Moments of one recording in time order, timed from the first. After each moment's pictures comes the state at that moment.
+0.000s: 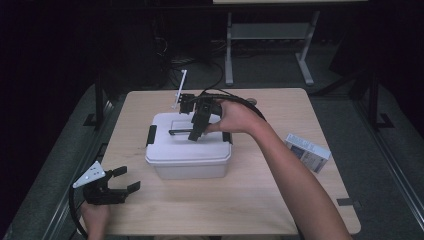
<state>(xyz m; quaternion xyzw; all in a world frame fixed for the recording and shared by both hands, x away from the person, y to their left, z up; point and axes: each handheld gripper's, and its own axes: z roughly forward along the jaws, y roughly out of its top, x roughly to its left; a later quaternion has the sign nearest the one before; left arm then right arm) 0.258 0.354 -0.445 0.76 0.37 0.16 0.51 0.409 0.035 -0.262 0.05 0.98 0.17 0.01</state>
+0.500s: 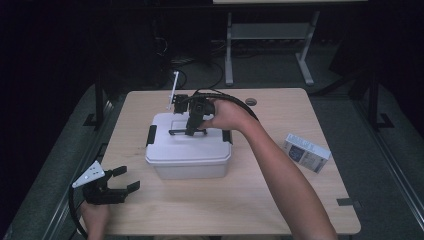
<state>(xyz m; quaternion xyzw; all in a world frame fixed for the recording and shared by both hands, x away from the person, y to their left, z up) 0.258 0.355 -0.445 0.76 0.37 0.16 0.51 0.422 0.051 -0.273 0.04 0.99 0.16 0.01</state>
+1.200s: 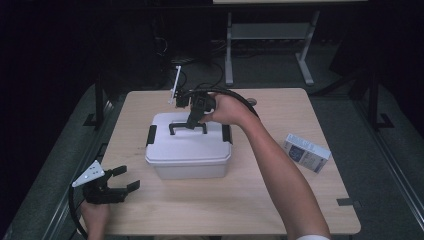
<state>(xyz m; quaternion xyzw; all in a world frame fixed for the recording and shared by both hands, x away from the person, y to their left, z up) 0.260 0.355 -0.445 0.76 0.37 0.15 0.51 0.437 0.048 -0.269 0.03 0.99 0.16 0.00</state>
